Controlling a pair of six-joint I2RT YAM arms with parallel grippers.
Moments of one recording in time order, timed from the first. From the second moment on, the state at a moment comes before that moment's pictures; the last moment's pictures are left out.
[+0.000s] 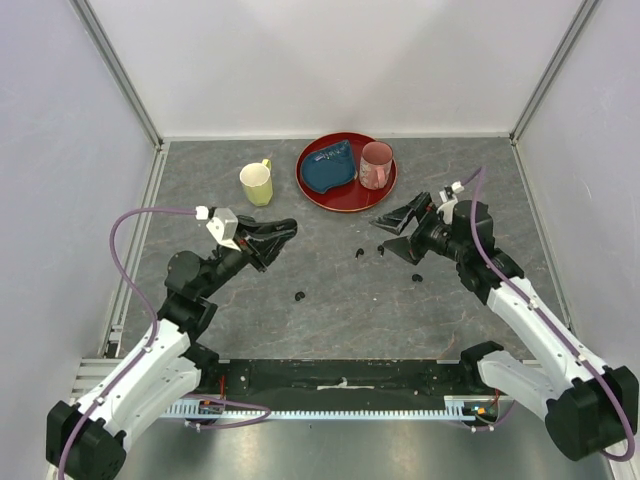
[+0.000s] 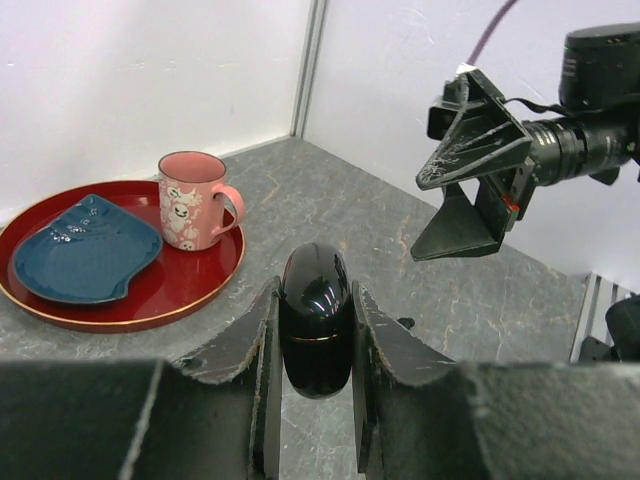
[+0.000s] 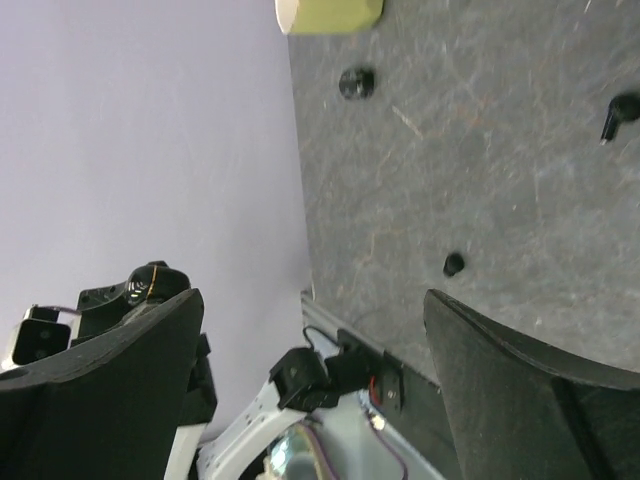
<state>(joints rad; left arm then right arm) -0.46 0.69 0.44 0.52 0.39 -0.29 0.34 0.95 0.72 -0.11 -0.42 1.20</state>
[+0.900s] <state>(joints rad) -0.55 0.84 0.42 0.72 0.55 -0.22 0.58 1.12 0.76 0.18 -0.53 1.57</state>
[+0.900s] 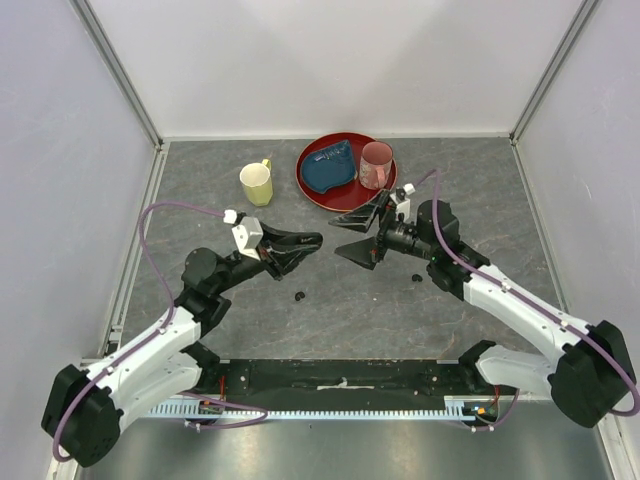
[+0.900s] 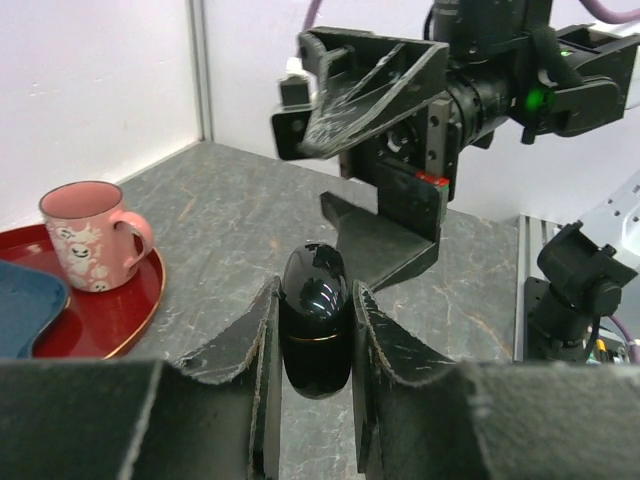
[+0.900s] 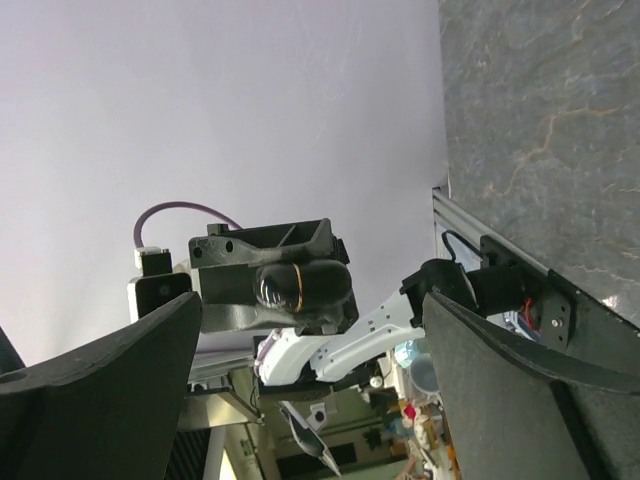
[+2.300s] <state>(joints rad) -0.67 0.90 0.45 0.77 0.46 -0.16 0.72 1.22 0.71 0.46 -0.46 1.82</state>
